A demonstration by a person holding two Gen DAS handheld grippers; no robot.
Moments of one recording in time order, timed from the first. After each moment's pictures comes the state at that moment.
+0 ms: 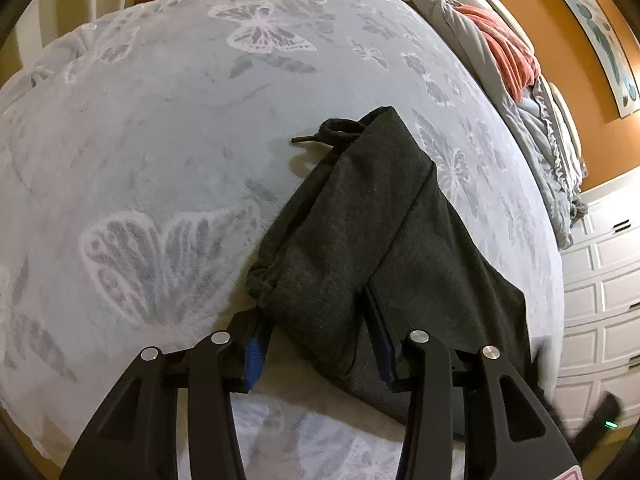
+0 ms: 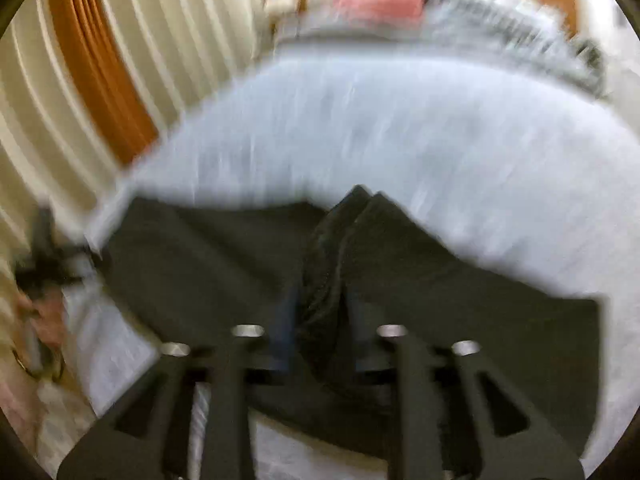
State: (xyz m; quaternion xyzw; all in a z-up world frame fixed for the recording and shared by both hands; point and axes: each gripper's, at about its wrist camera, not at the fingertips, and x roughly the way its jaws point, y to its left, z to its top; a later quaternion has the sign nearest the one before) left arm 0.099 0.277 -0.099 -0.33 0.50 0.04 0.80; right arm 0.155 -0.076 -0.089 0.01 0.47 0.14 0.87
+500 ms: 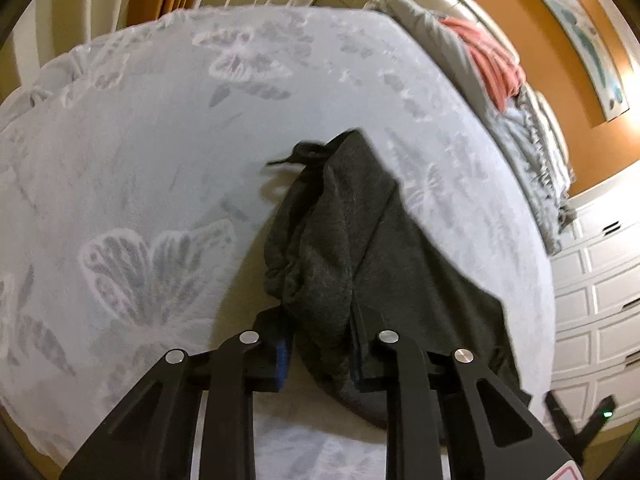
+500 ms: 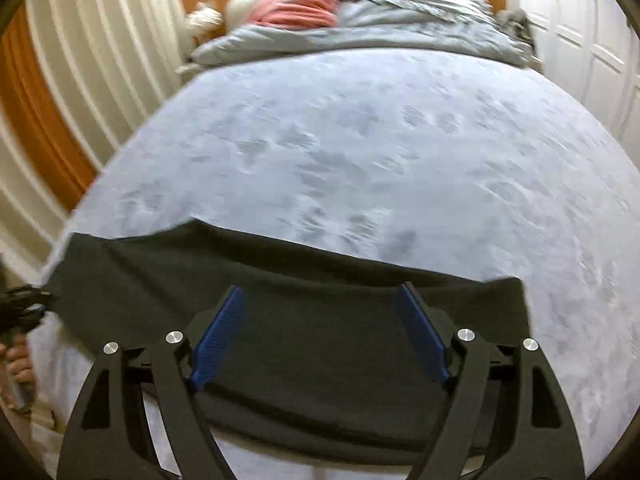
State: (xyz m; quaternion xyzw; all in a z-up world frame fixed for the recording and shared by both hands) left arm 0.095 0.269 -0.070 -0.35 0.46 0.03 0.82; right arm 0.143 -0.180 -0.051 0.06 0.43 -0.01 0.90
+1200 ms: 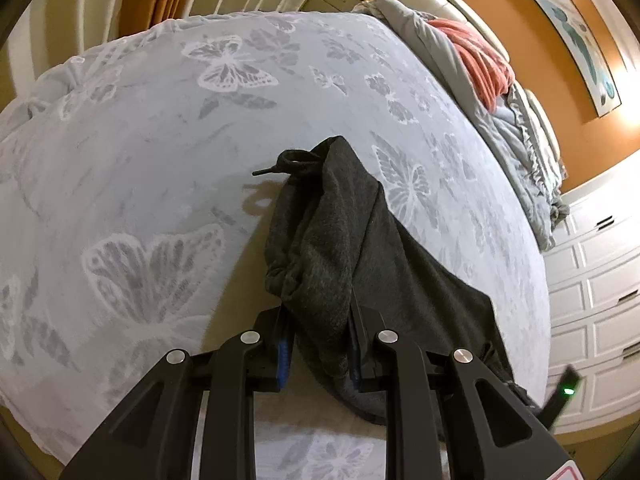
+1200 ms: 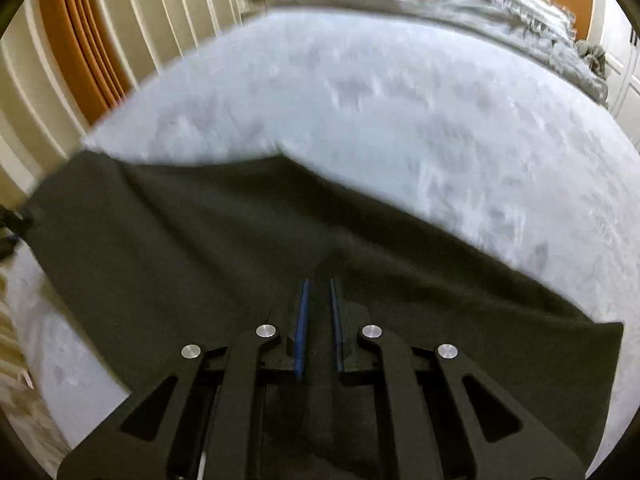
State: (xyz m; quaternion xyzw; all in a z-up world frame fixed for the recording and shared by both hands) left arm 0.097 0.269 -0.067 -0.34 0.47 0.02 0.82; right arm 0.195 -0.069 -0.130 -0.04 0.49 0.09 0.86
